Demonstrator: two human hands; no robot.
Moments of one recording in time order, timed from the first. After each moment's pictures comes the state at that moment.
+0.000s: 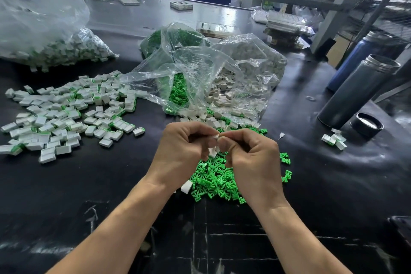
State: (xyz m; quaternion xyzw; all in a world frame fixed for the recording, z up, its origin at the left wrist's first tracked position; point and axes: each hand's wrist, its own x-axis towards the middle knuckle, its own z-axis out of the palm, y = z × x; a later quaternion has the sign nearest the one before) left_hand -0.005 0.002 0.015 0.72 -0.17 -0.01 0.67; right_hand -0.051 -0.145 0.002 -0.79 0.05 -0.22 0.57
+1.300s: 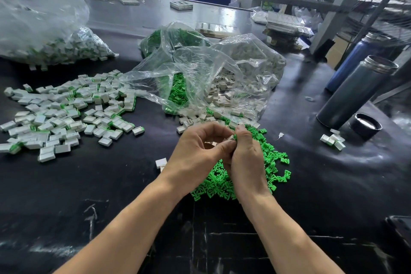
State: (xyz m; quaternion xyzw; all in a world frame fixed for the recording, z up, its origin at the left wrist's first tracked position) left_hand -0.013 -0.017 0.010 0.68 -0.19 -0.09 0.71; right_hand -0.040 -0.127 0.002 -0.68 0.09 -0.14 0.71
